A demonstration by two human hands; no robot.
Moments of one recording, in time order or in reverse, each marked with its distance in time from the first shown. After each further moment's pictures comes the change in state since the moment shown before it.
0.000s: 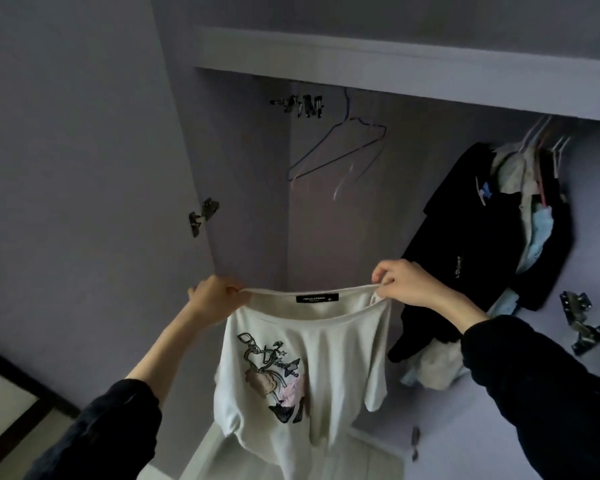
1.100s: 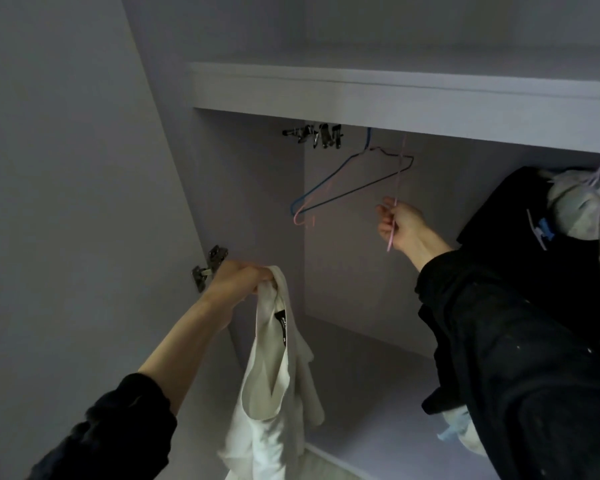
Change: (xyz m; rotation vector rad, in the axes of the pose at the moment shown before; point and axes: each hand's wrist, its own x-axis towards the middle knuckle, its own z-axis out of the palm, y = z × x) left_hand 0.104 0.061 -0.058 -0.721 0.039 -0.080; right_hand 0.207 -0.070 -0.062 1.529 0.342 0.319
